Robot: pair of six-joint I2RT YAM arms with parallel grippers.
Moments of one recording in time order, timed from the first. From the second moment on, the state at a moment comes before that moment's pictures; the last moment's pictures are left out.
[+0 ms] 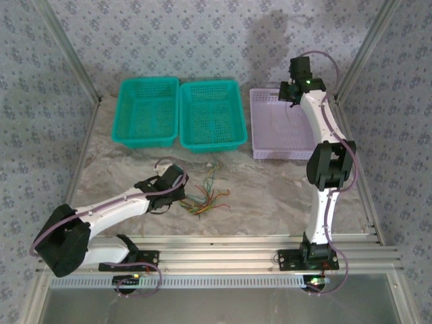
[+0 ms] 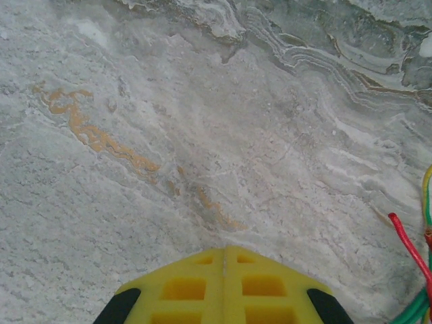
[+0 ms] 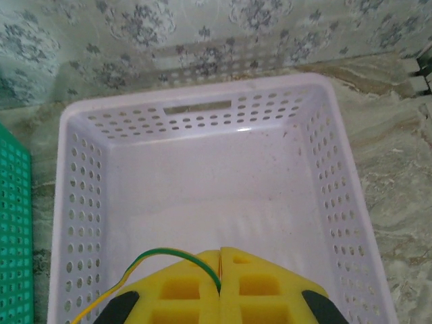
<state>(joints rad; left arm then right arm) -0.75 1.25 0.62 -0.44 -0.30 -0.86 0.09 2.13 2.14 -0.82 0.14 0.18</state>
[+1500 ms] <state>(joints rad) -0.76 1.23 0.67 -0.42 -0.31 -0.83 0.45 1.21 0.75 -0.42 0.30 0.39</state>
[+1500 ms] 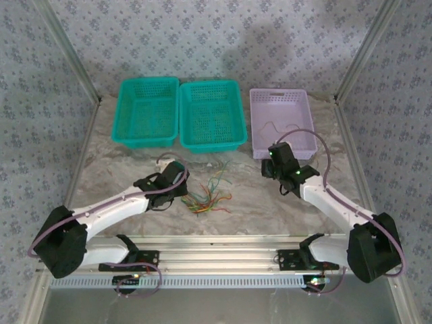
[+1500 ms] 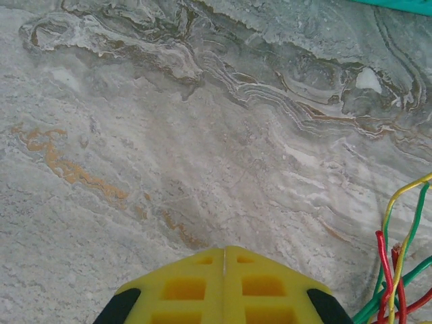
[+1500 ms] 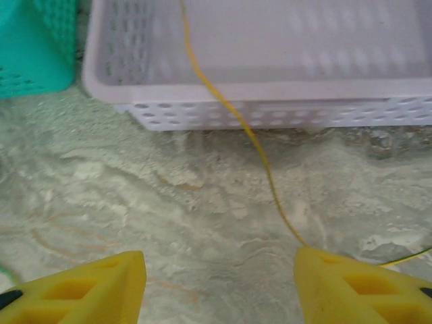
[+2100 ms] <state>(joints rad) -0.76 1.22 0.67 -0.43 -0.33 -0.83 0.31 1.46 0.73 -0.30 0.24 0.45</state>
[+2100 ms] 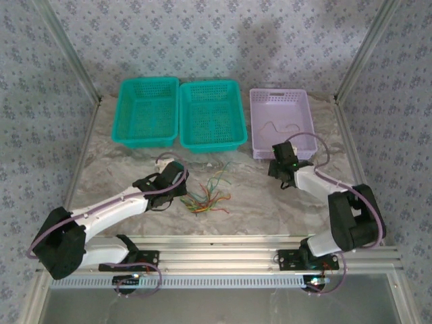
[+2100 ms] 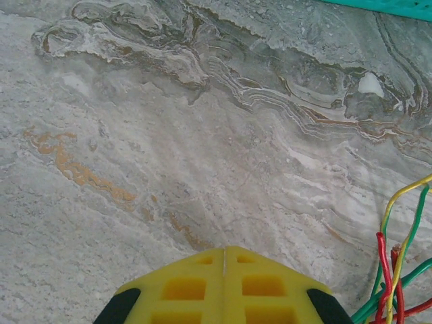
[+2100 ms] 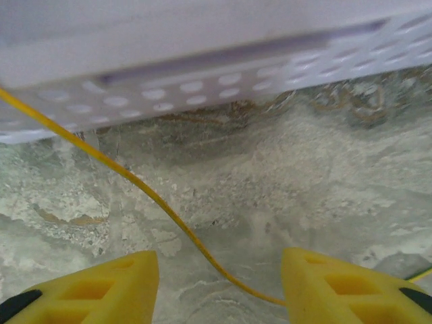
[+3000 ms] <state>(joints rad) -0.76 1.23 0.69 -0.46 -0.33 -0.81 0.31 1.33 0.79 -0.35 0.19 0.41</state>
